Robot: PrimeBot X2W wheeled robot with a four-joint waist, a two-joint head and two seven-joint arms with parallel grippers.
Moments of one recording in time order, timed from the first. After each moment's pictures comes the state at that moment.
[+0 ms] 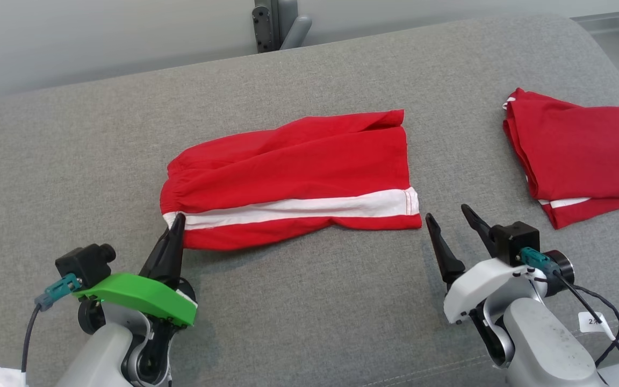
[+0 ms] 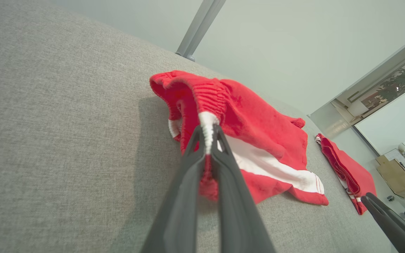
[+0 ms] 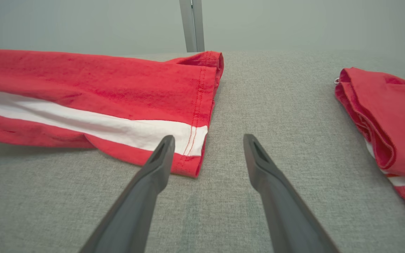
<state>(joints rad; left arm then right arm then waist) -0.36 0.31 -0.53 0.46 -1.06 -0.11 -0.26 -0.37 -0.13 0.27 0.60 0.25 0.13 -0.26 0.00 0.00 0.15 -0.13</state>
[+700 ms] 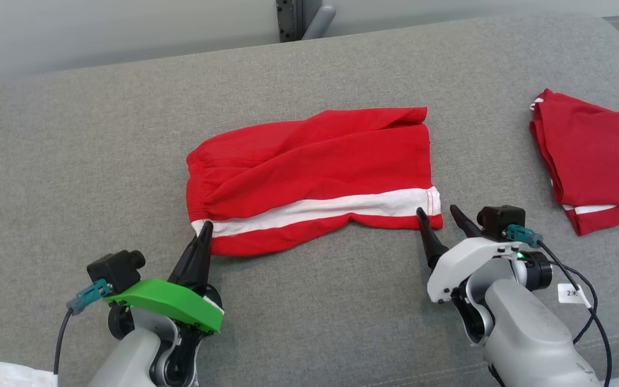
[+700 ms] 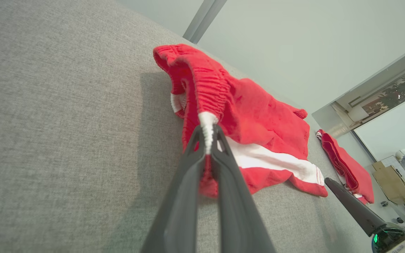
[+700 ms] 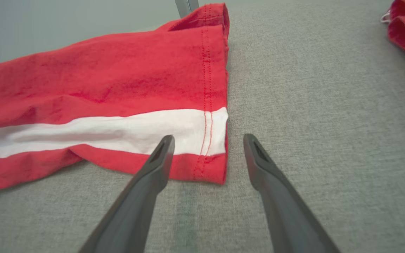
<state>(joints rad) -0.34 0.22 -0.52 0.50 -1.02 -0.12 -0.26 -0.53 -0.05 0.26 0.88 0.39 0.13 -0.25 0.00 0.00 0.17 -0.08</state>
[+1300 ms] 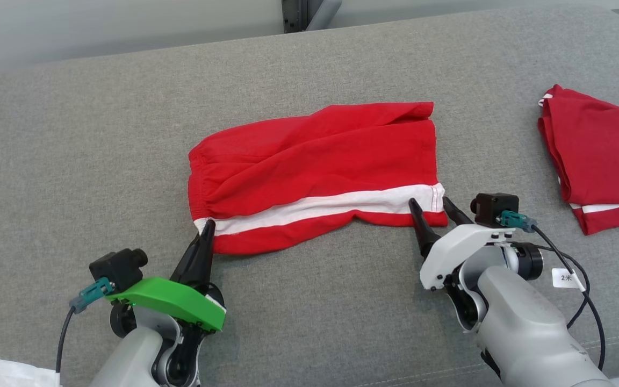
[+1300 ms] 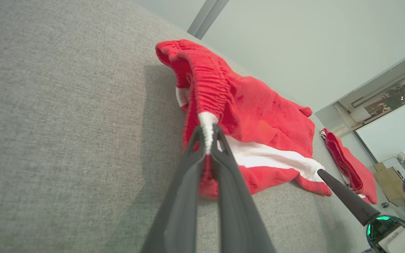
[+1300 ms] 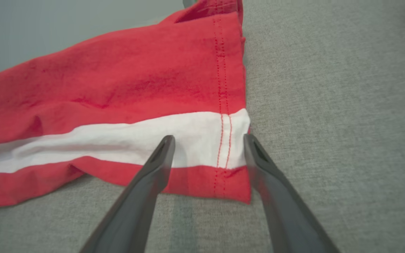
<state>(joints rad) -0.35 0.21 -0.52 0.50 -1.01 -0.13 -0.26 -0.62 -0.05 0.36 0.99 0.54 0.13 -0.26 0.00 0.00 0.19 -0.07</state>
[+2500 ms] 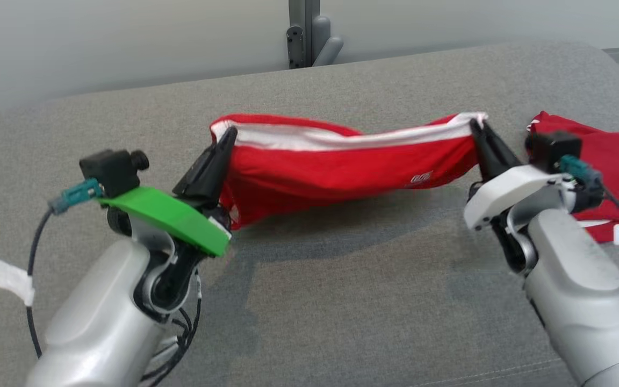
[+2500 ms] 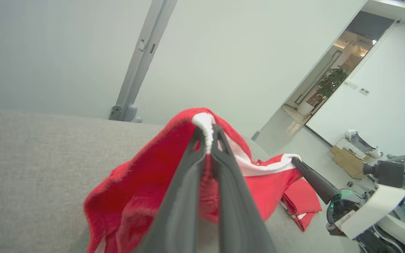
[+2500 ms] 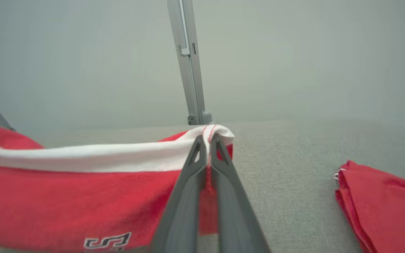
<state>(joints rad) -0.55 0.29 -0.59 0.30 -1.06 -0.13 -0.14 -0.64 -0.15 0.23 0.73 0.36 0.13 -0.25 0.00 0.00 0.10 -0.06</state>
